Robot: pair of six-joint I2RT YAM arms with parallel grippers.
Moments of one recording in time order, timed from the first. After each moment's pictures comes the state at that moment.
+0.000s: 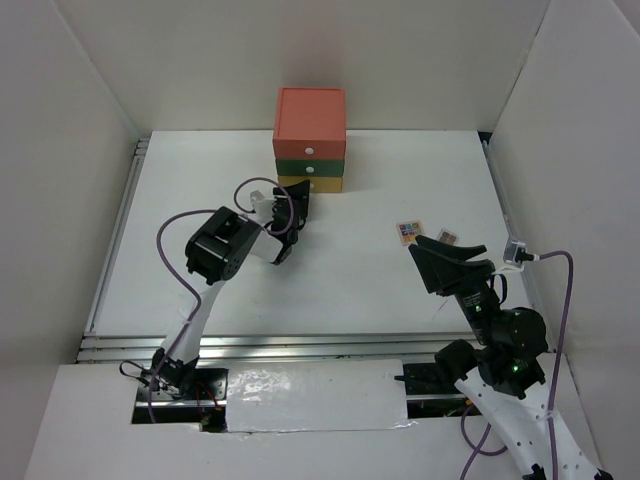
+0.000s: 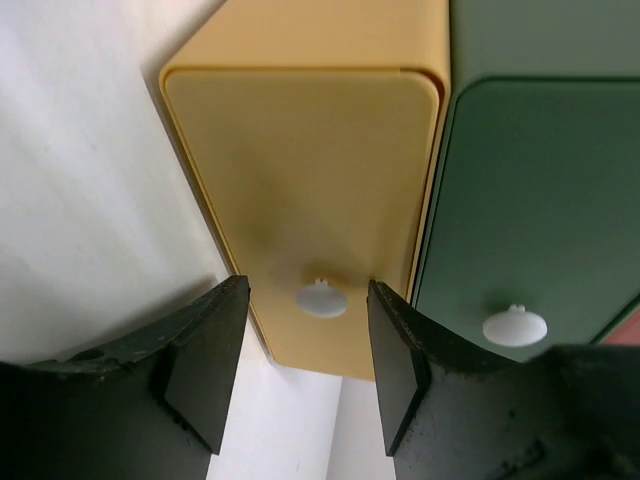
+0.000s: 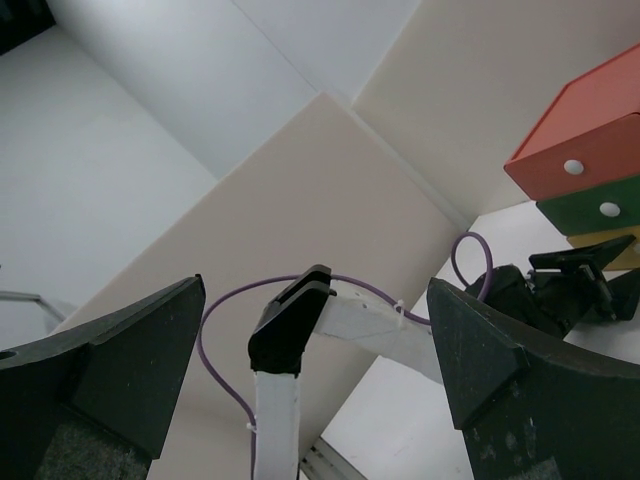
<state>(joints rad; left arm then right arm) -0.52 2.37 1.23 0.97 -0.53 -1.60 0.50 0.11 0.48 0.11 -0.02 0.92</state>
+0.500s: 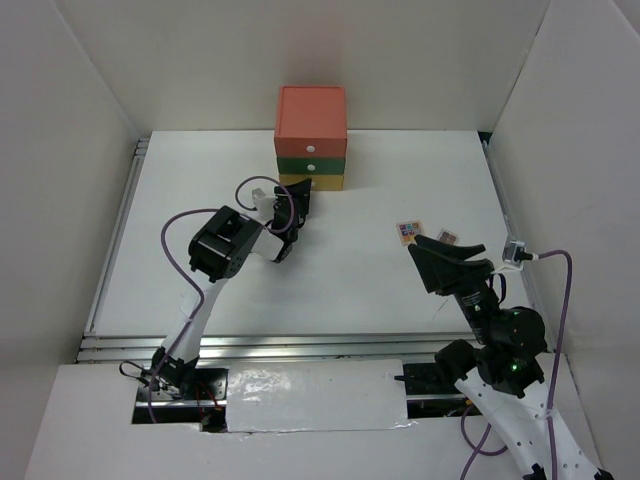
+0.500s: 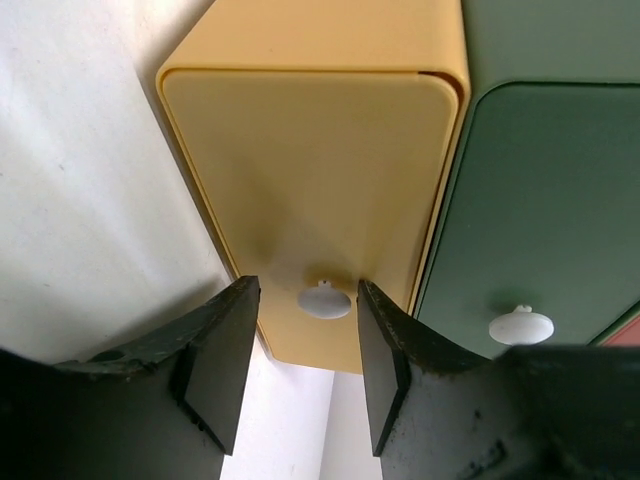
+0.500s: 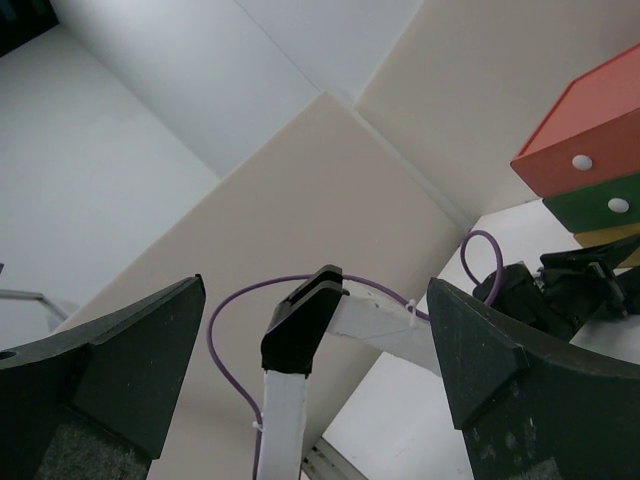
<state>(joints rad) -0.51 2.42 1.28 1.00 -0.49 -1.60 0.50 0.11 0.47 0.13 -0.02 0.93</state>
